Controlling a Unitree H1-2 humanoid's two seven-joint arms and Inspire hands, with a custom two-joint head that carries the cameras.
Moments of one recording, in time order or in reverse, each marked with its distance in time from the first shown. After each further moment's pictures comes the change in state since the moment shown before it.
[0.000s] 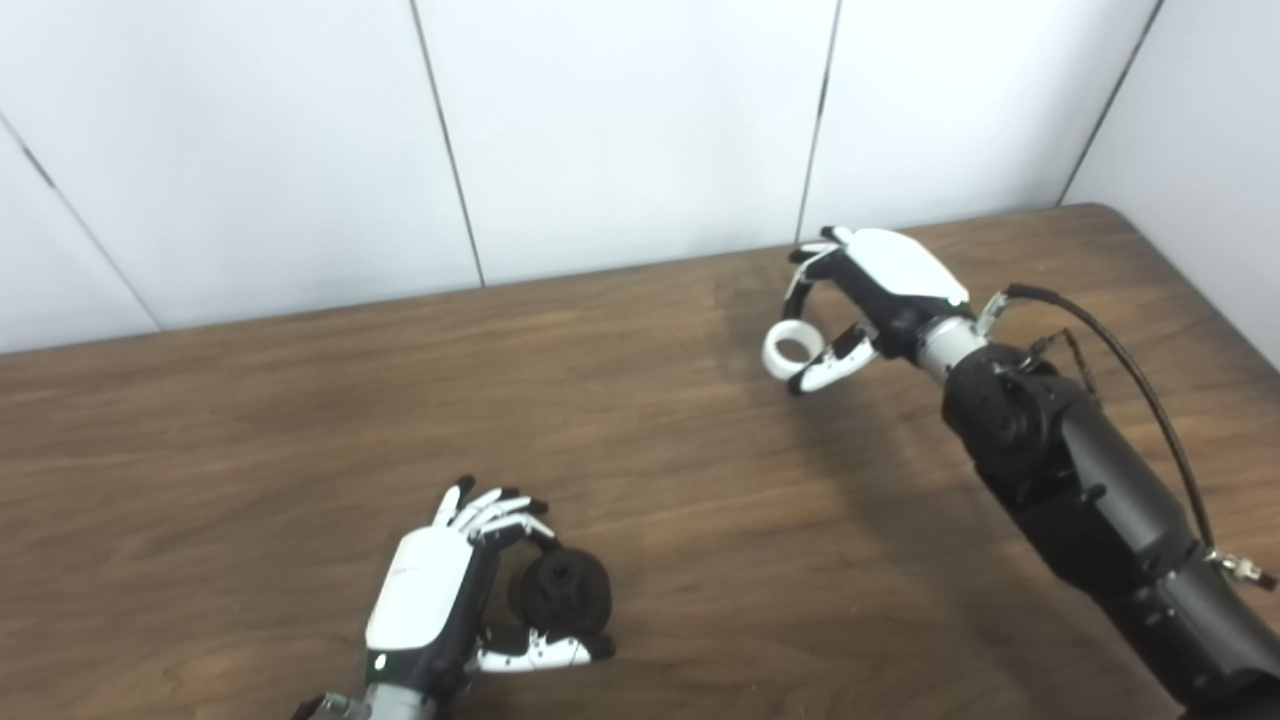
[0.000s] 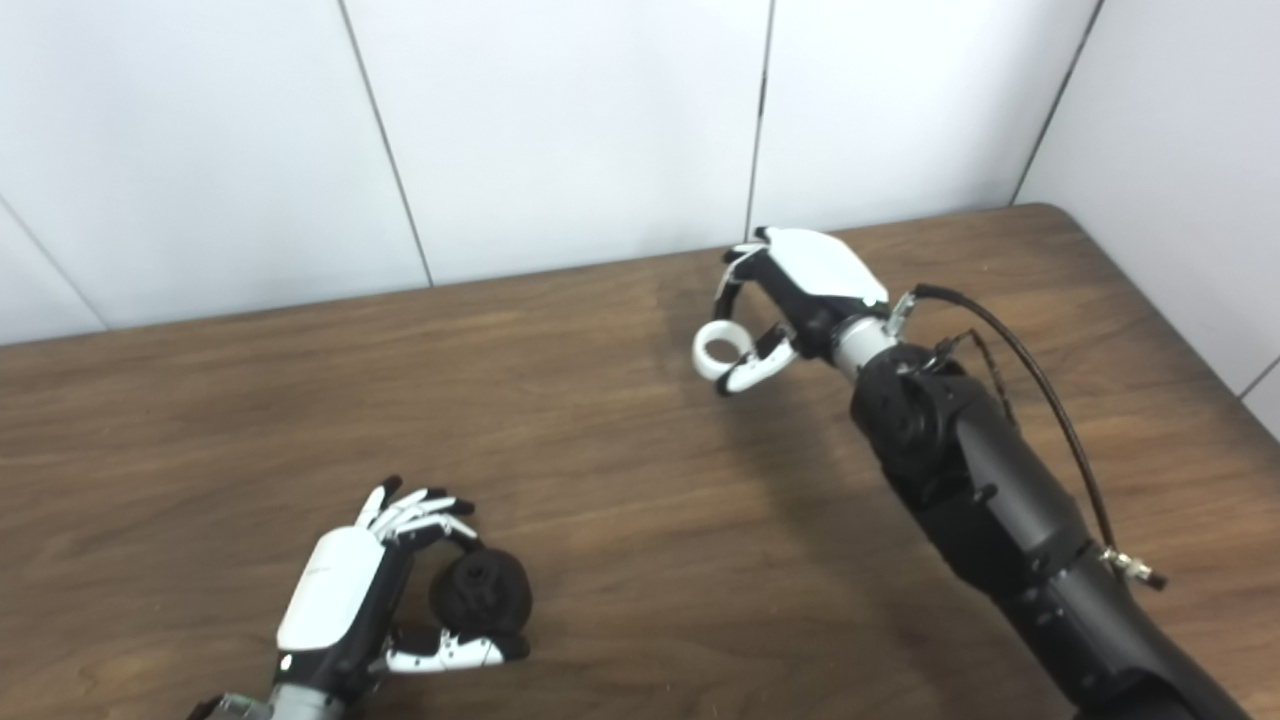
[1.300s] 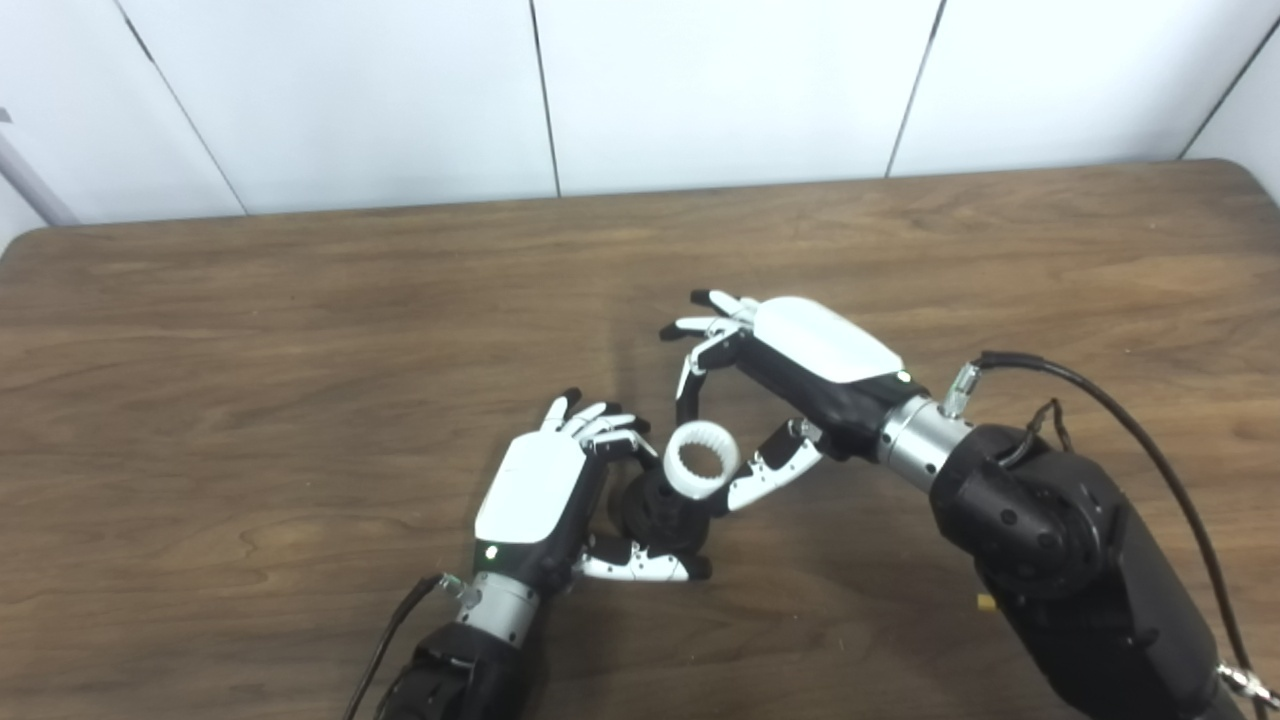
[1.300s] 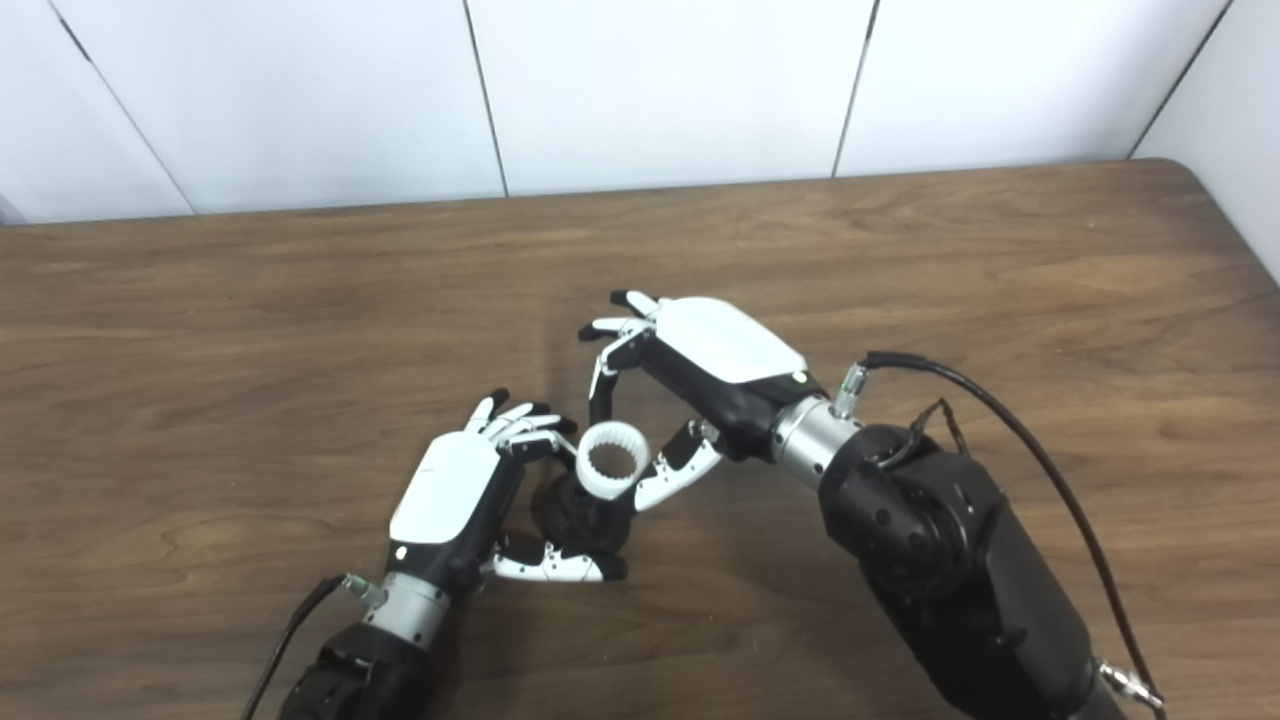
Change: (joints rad) left arm -0.007 -0.052 -0.078 -0.029 0.072 0.107 -0.026; right arm 0.114 0.174 0.109 -0.382 -0.032 -0.008 0.323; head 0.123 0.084
